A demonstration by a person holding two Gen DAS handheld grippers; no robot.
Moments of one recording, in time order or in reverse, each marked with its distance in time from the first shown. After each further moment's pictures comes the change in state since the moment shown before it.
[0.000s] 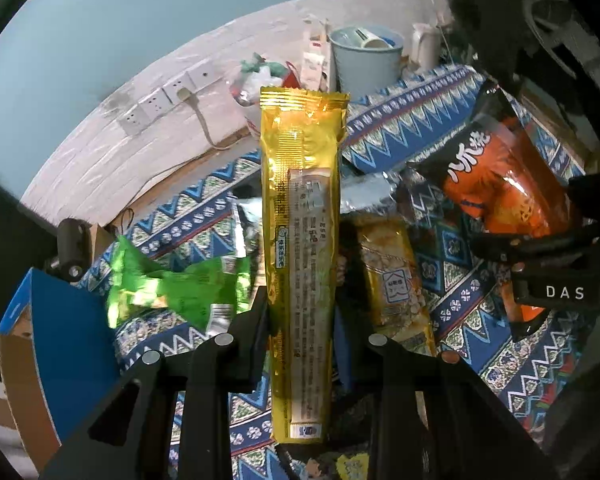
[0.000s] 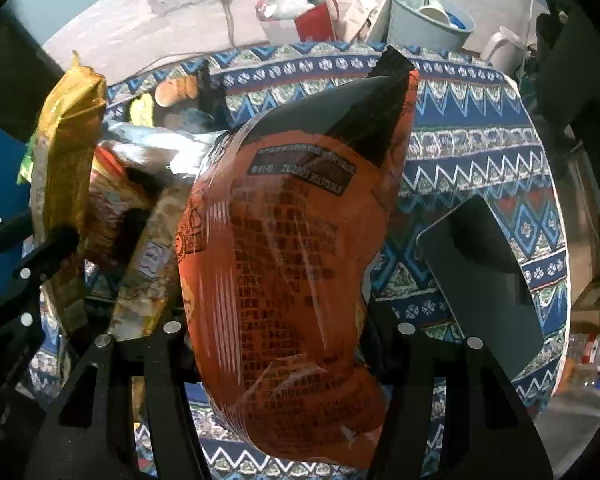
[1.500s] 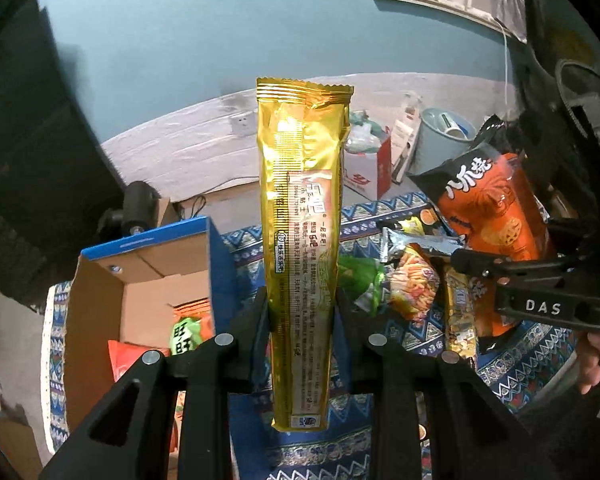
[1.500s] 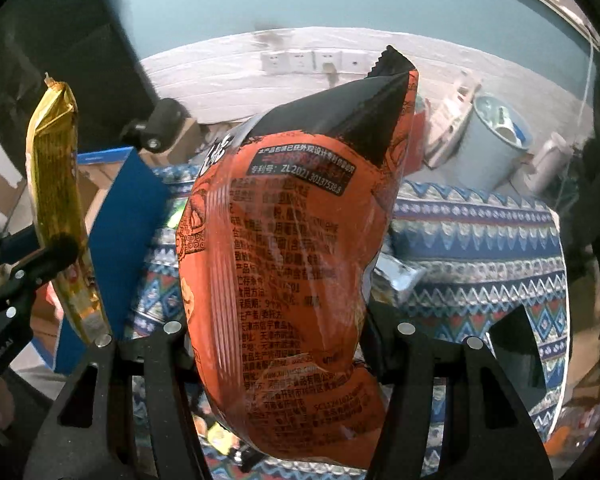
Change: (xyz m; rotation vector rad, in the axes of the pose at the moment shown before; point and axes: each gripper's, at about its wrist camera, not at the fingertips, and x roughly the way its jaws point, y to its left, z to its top) left arm -0.121 0.137 -0.056 -0.306 -0.148 0.076; right arm -0.082 0.156 0.018 -0.211 -0.222 0.128
